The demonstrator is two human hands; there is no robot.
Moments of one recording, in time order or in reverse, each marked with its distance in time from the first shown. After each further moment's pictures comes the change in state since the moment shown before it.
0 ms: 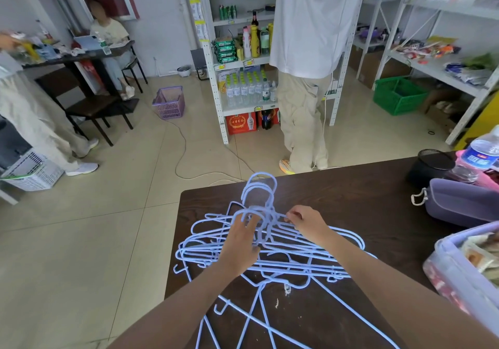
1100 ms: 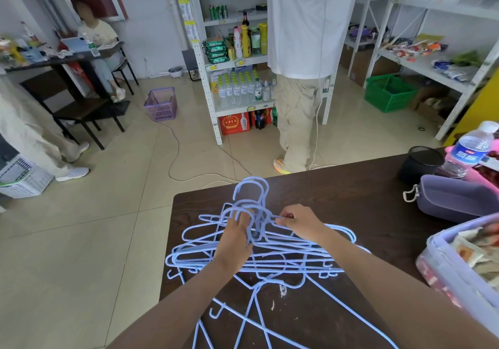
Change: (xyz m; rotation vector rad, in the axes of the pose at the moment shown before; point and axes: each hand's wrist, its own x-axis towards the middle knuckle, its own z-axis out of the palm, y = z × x) left_hand 0.016 -0.005 0.007 -0.084 0.043 -0.074; right_hand 0.006 0.003 -0.005 -0.003 -0.099 -0.075
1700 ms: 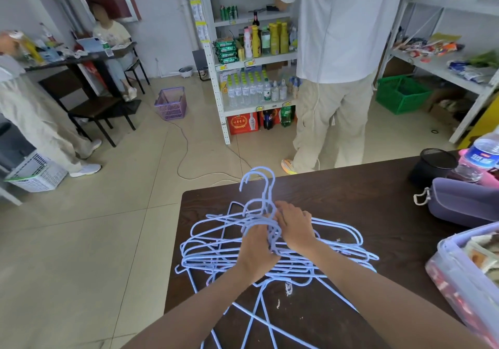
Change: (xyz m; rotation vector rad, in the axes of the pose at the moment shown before) left_hand -0.017 0.034 0.004 -0.207 -0.104 -0.077; right_hand -0.001 -0.013 0.042 -0.288 0.268 -0.084
